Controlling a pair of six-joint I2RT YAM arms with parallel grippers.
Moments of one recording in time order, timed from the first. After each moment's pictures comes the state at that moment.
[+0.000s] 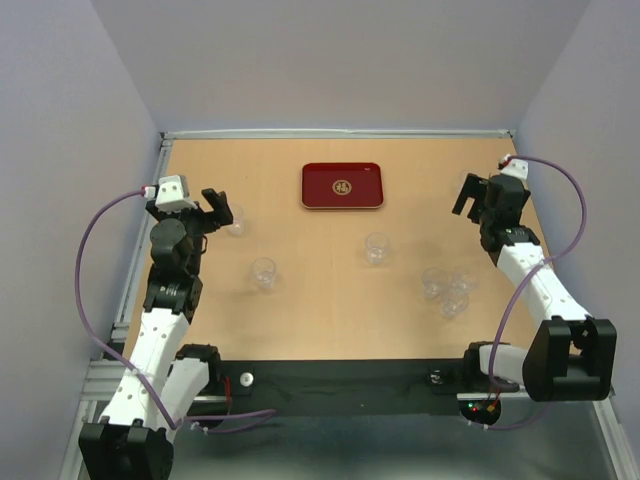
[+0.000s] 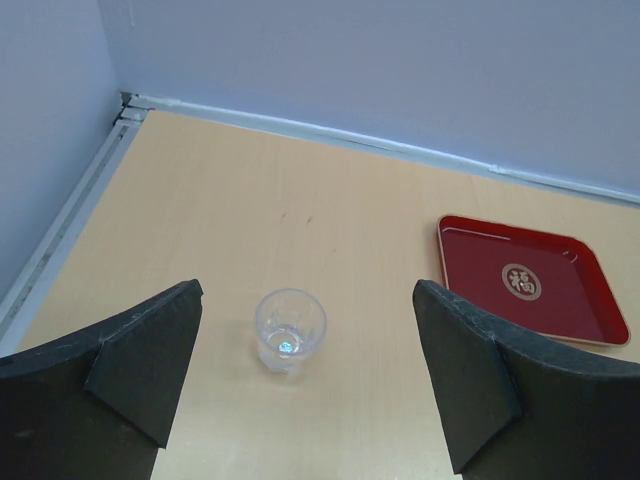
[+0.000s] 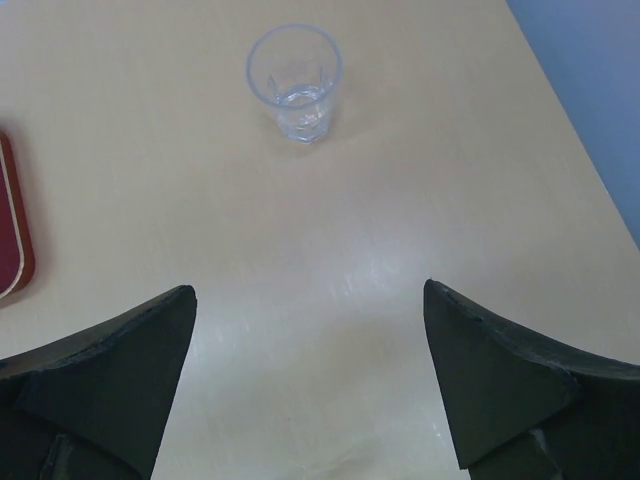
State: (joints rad) left arm -0.09 0.74 0.59 0.15 -0.14 -0.21; right arm -0.01 1.21 0.83 -0.10 0.30 0.22
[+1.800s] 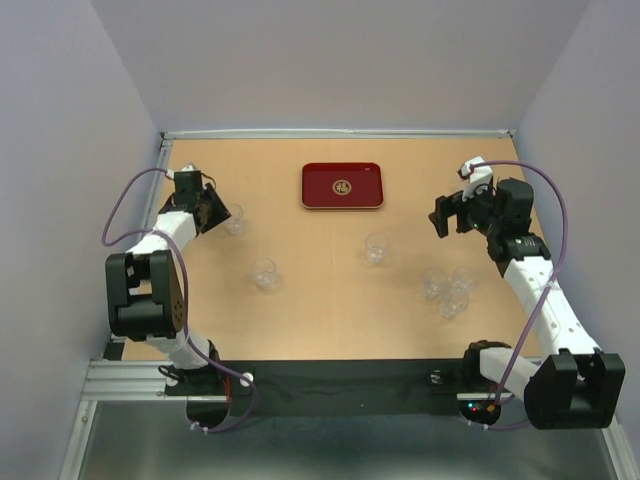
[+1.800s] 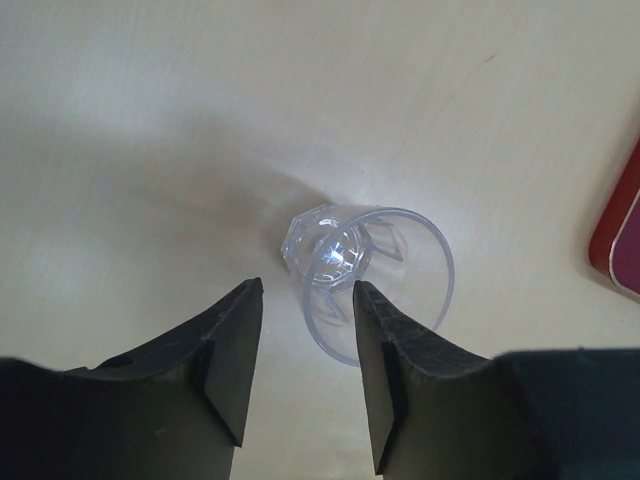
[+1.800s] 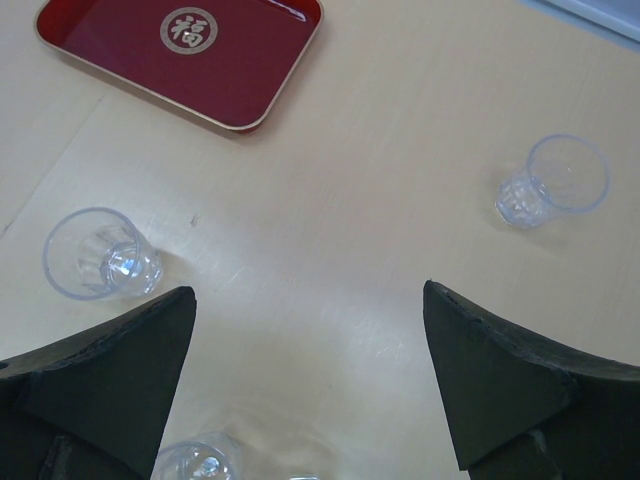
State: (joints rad) left arm 0.06 1.57 0.98 -0.22 0.02 -0.49; right arm -0.01 1.07 0.83 -0.20 -0.40 -0.25
